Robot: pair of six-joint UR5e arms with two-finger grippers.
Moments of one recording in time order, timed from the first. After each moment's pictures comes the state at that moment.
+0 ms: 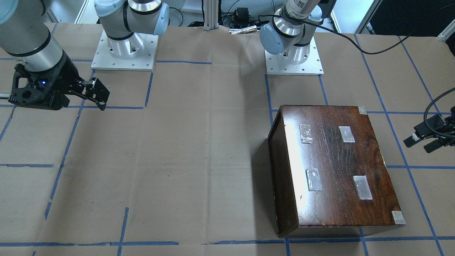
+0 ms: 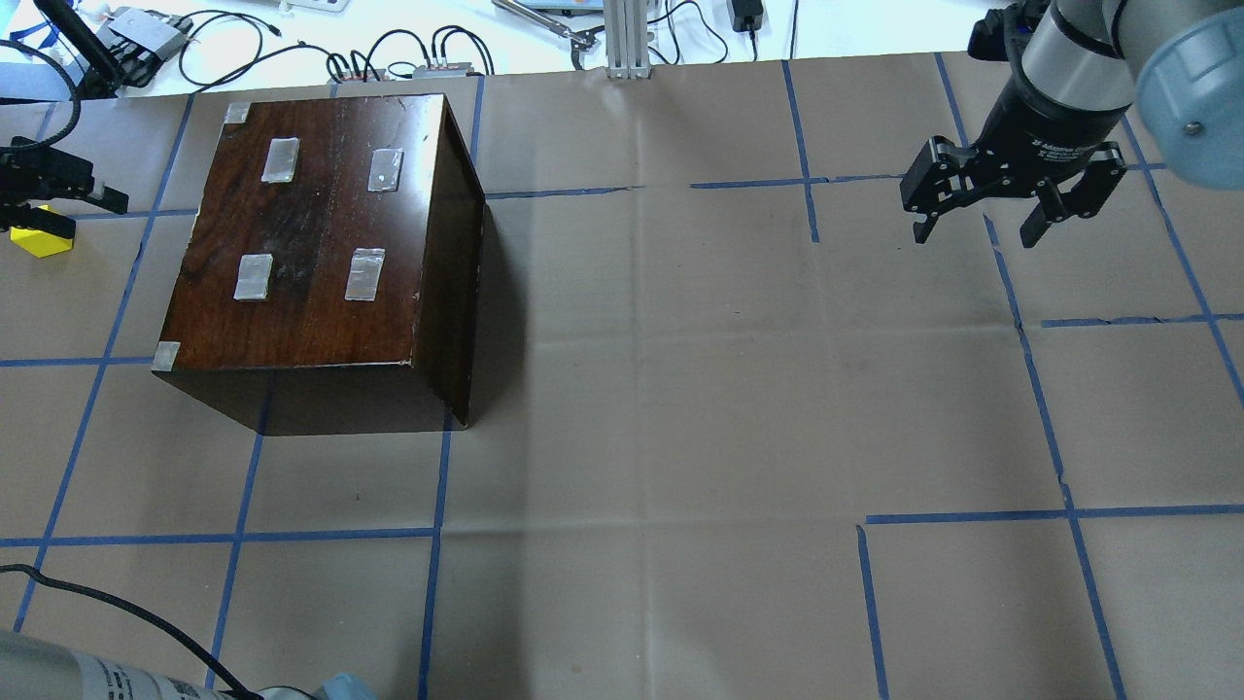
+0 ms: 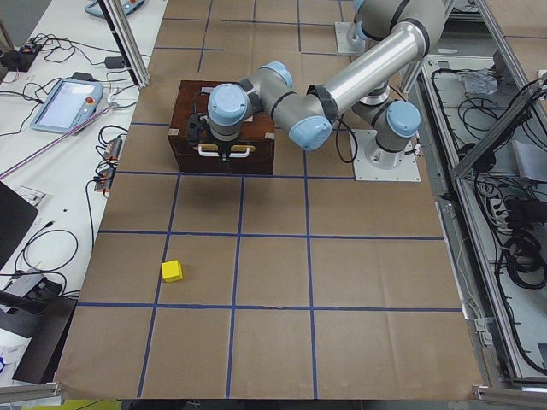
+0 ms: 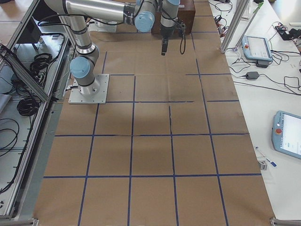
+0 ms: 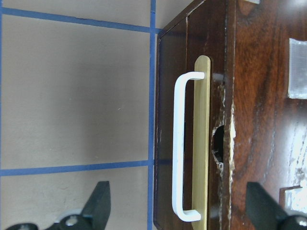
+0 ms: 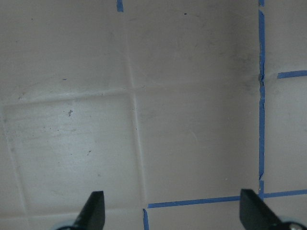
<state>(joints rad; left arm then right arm) -0.90 -1.86 -1.48 -1.50 1.16 0.66 1.45 -1.53 1.63 -1.62 -1.56 -0.03</state>
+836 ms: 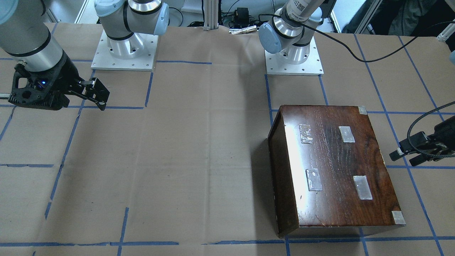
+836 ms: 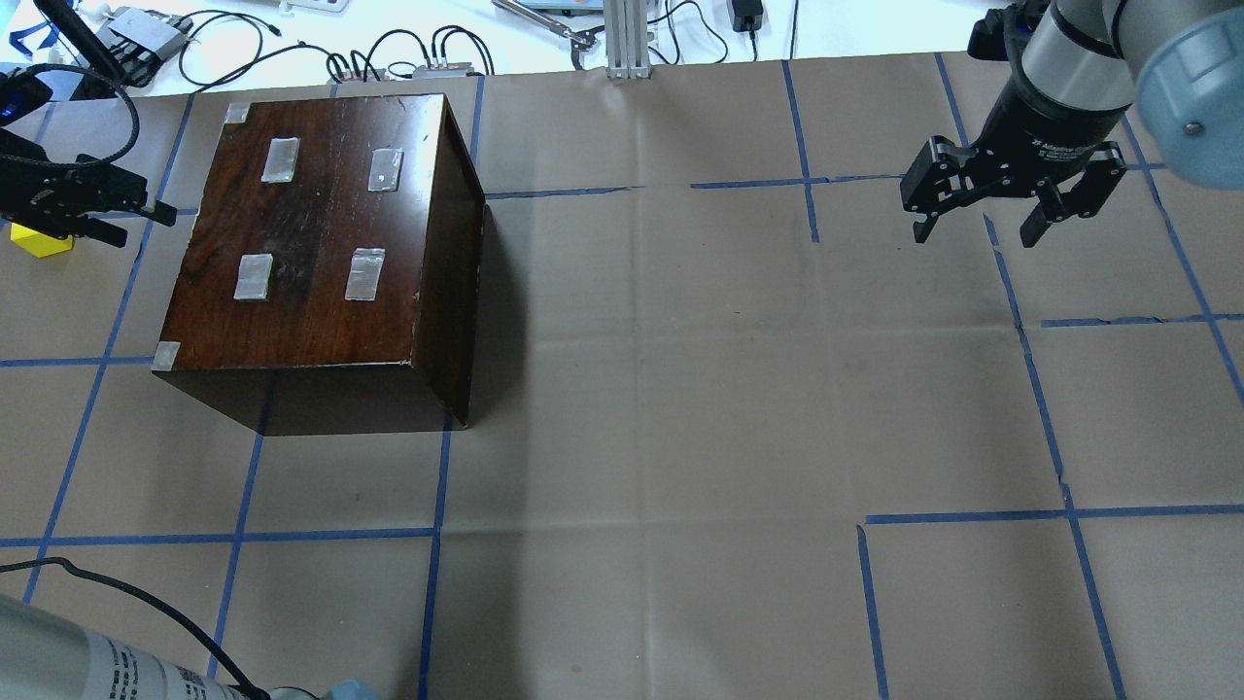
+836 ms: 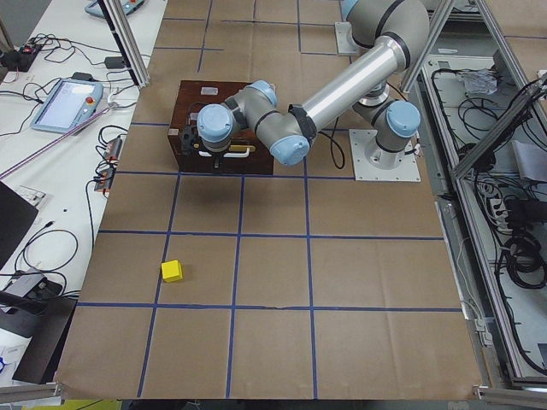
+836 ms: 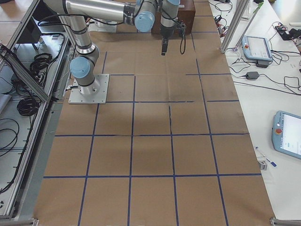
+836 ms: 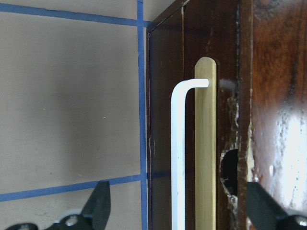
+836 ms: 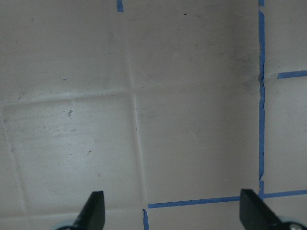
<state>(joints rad) -0.94 -1.94 -1.49 -1.43 1.18 0.66 1.45 -1.53 1.63 -1.62 -1.56 -0.03</state>
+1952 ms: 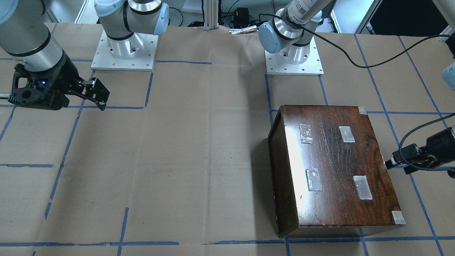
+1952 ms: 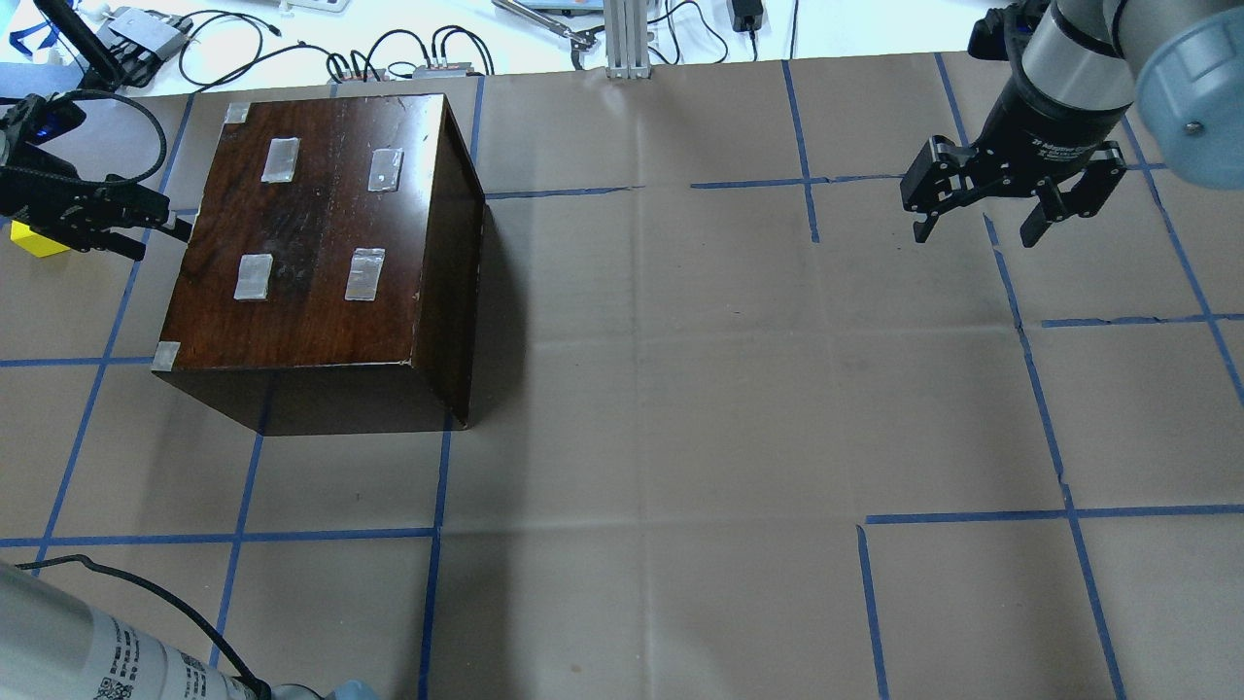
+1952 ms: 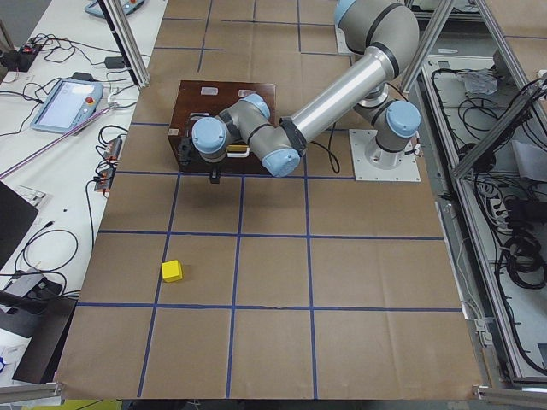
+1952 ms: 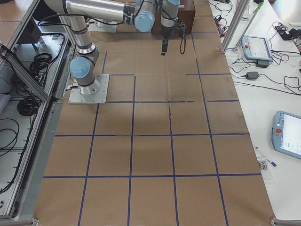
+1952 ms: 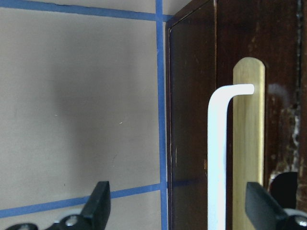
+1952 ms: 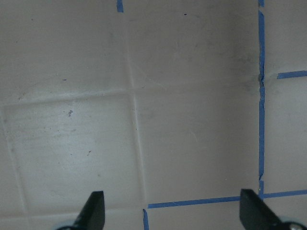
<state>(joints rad) -0.95 -2.00 -1.49 -1.38 1.21 0.66 1.45 -1.53 1.63 -1.62 -1.56 -0.03</state>
